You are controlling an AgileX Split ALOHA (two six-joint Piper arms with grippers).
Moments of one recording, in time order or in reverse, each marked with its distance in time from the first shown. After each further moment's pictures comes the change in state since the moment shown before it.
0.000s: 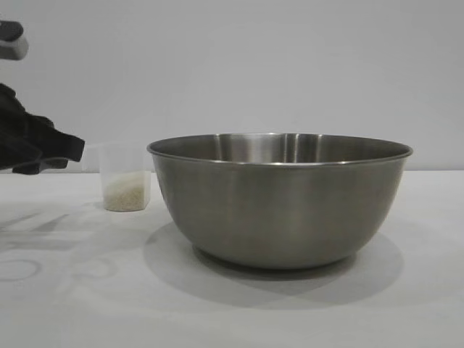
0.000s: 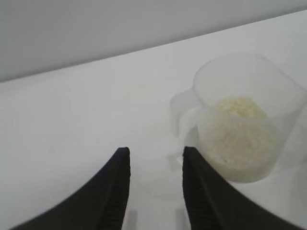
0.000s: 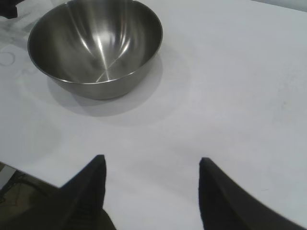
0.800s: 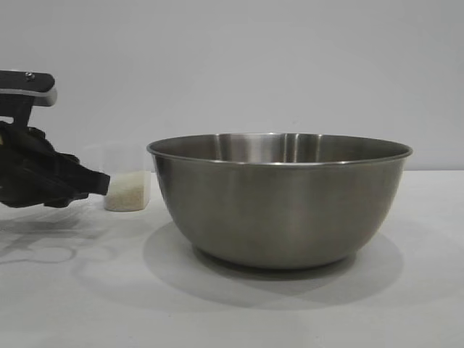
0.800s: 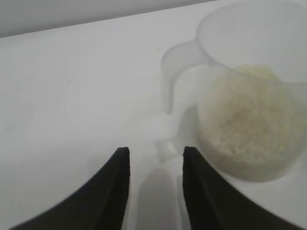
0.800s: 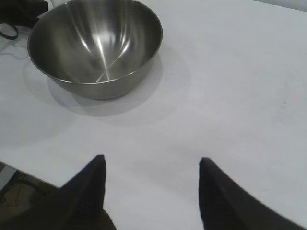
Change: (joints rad) left arm 0.000 0.174 -0.181 -0.005 -0.005 -0.013; right arm 0.000 0.000 0.000 -0.001 0.000 0.002
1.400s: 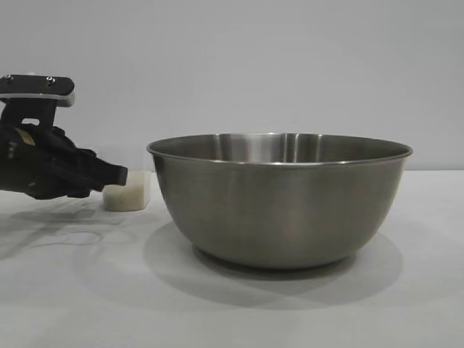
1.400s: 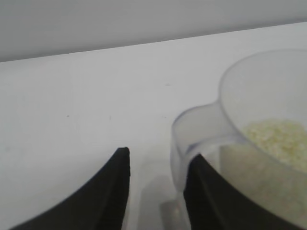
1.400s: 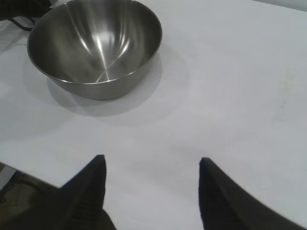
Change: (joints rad) left arm 0.000 0.056 -0.118 -0.045 0.001 0.009; right arm 0.000 0.000 0.000 -0.002 0.000 0.002
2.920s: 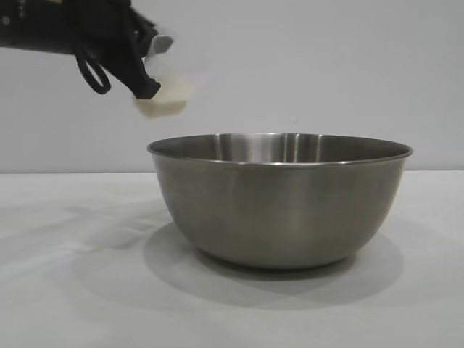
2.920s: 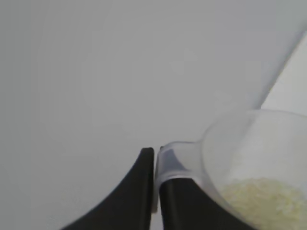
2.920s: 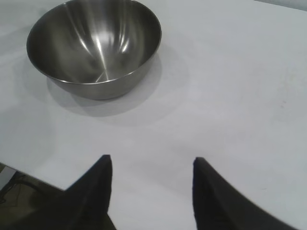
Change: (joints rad) left arm -0.028 -0.336 -0.015 0.595 0.004 0.818; right arm 0.000 0.000 0.000 -0.004 0.000 0.005
